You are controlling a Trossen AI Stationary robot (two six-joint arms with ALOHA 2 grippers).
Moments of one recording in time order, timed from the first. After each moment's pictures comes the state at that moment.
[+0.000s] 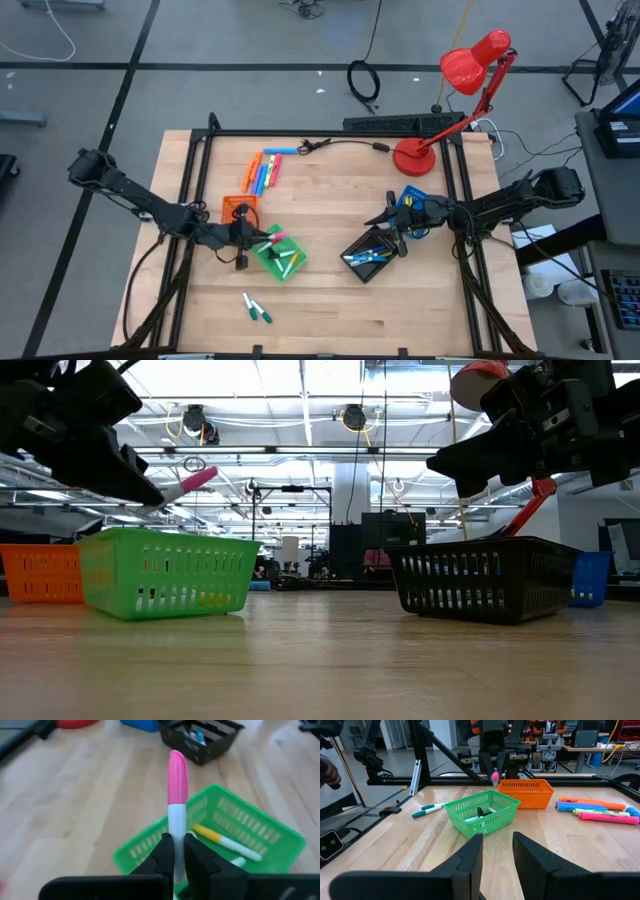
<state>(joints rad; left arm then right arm) -0.44 0.98 0.31 0.11 -0.44 -0.26 0.05 1.19 0.18 0.93 -0.10 0.05</state>
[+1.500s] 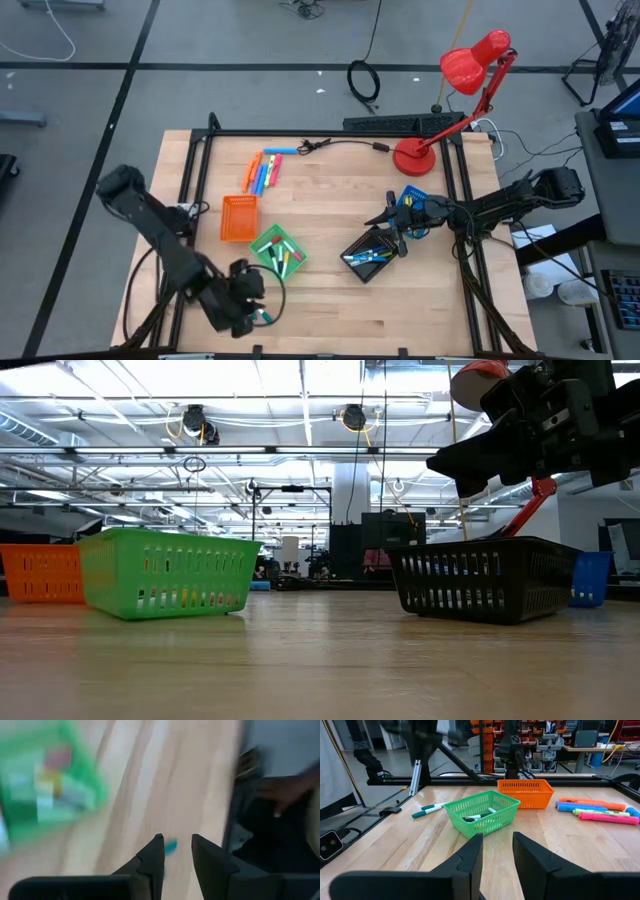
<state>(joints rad) -0.80 1.53 1.18 -0.70 -0.28 -1.05 0.05 1.19 0.18 0.93 -0.10 0.05</state>
